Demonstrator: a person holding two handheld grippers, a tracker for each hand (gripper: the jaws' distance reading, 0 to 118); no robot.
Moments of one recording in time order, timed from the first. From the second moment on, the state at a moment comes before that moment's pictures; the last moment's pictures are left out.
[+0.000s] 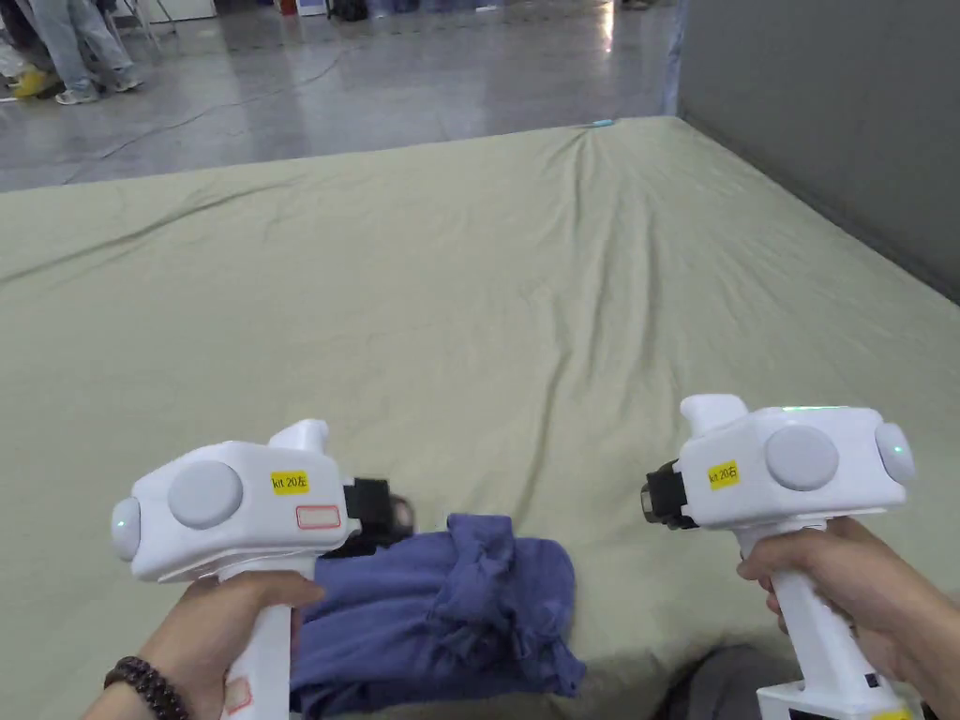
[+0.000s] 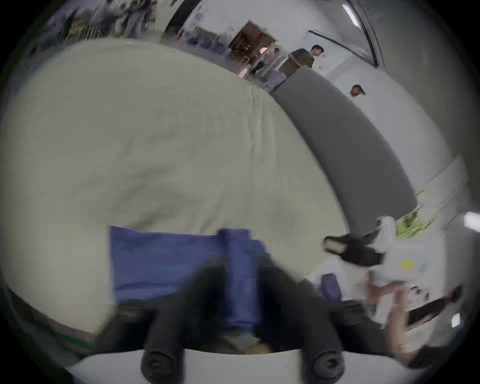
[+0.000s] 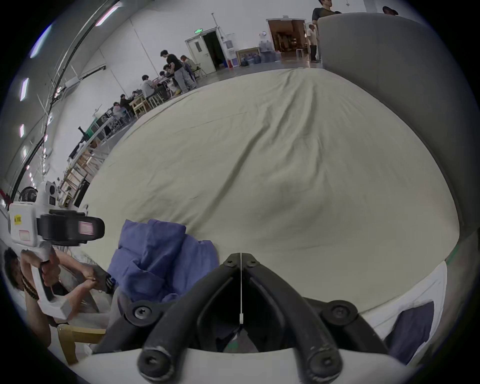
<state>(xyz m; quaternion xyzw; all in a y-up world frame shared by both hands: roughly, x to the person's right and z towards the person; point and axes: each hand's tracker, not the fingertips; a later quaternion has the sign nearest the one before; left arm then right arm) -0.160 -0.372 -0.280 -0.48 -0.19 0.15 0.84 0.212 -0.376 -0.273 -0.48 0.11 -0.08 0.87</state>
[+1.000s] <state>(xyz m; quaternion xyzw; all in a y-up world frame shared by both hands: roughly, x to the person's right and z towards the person) -0.013 -0.437 -0.284 -0.56 -0.29 0.05 0.77 0.238 -0.383 -0.260 -0.49 0.08 -0.11 0.86</state>
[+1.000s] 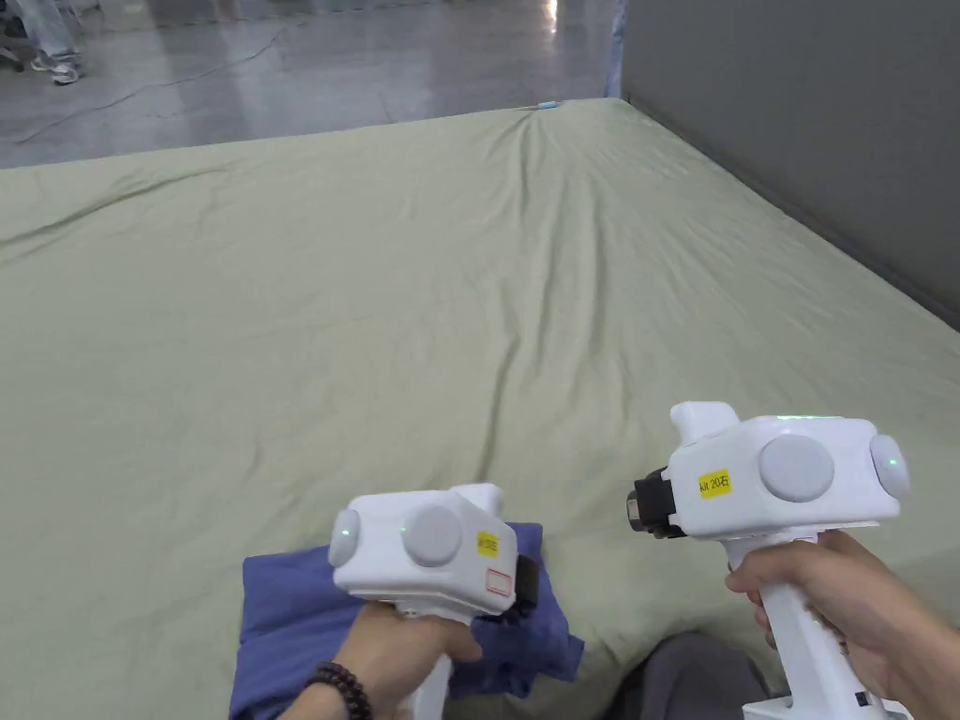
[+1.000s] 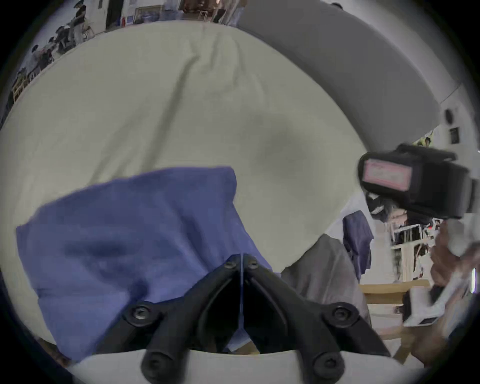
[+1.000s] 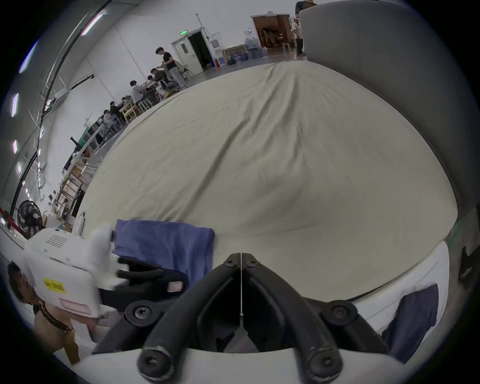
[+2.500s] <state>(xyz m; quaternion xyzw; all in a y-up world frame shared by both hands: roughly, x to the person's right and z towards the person) -0.263 -0.516 -0.267 -0.48 -0.22 0.45 0.72 0.115 -0.472 -0.301 -0.56 0.20 -0.09 0.80</state>
